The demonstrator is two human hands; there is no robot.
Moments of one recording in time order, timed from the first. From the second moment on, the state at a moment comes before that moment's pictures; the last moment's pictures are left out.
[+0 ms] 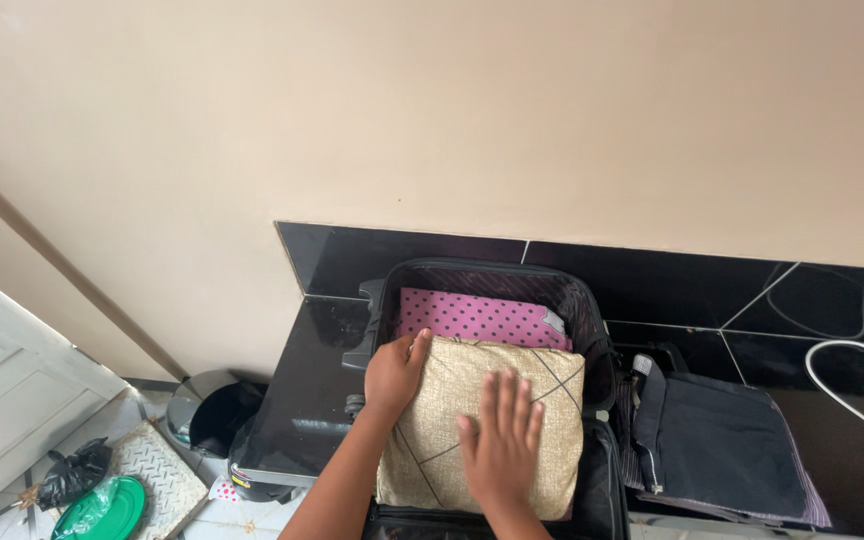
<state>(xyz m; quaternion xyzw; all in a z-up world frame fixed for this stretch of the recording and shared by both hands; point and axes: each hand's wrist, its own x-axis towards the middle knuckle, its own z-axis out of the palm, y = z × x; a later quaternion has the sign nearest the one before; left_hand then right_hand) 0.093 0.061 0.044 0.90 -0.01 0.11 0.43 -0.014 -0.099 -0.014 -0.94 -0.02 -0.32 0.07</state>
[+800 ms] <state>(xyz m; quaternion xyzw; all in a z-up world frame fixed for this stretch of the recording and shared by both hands) 0.093 0.061 0.041 0.89 0.00 0.10 0.44 -0.005 -0.122 0.001 -0.95 -0.20 -0.23 0.01</state>
